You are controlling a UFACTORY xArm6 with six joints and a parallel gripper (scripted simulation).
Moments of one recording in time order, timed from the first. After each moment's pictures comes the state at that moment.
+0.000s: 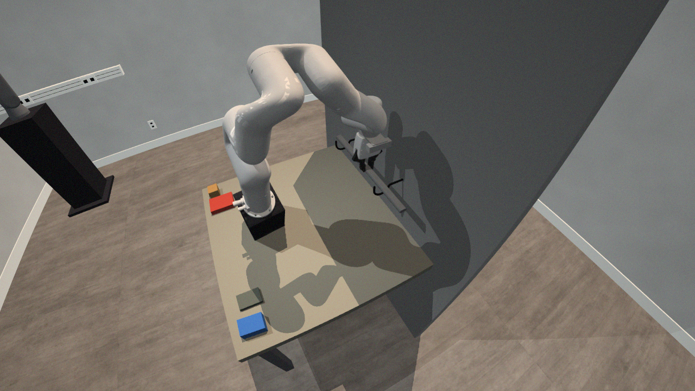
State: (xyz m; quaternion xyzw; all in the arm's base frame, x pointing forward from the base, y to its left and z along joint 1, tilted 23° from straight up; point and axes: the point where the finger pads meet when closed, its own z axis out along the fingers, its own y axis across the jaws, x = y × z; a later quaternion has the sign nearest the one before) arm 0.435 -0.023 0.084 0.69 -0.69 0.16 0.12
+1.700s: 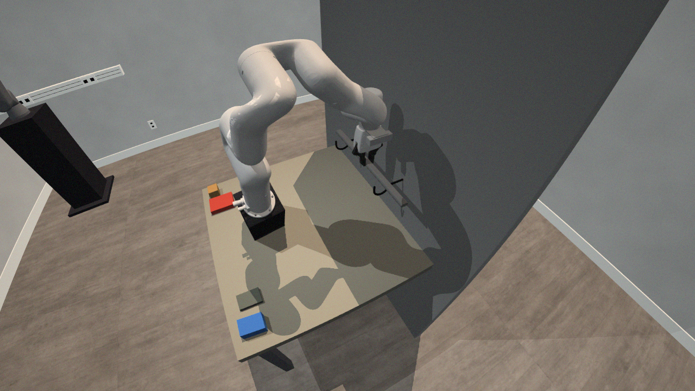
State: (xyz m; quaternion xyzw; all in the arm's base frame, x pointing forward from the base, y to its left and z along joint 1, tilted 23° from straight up) arm 0.434 -0.011 0.111 0.69 -0.69 0.16 0.12
